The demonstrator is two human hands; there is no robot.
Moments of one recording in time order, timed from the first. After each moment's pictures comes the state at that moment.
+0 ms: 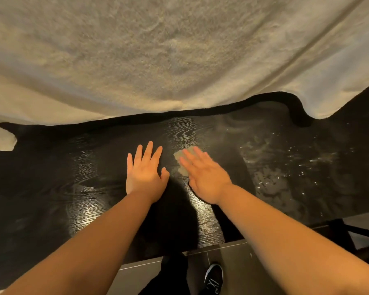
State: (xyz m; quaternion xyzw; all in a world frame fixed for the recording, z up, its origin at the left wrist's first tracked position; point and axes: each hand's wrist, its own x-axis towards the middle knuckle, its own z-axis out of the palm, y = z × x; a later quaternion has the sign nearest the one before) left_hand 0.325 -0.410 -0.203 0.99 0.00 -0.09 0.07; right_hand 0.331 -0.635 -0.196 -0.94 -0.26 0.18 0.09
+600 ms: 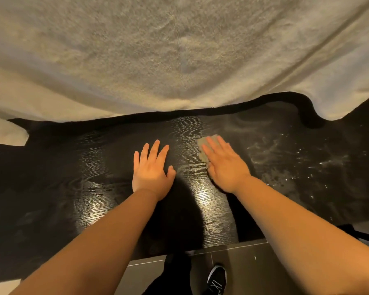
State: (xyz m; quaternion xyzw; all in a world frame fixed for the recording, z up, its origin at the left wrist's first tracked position) left_hand 0.325 -0.408 -0.201 0.99 0.00 -0.10 0.07; right_hand 0.354 -0.669 -0.195 -0.96 -0.20 0.16 0.10
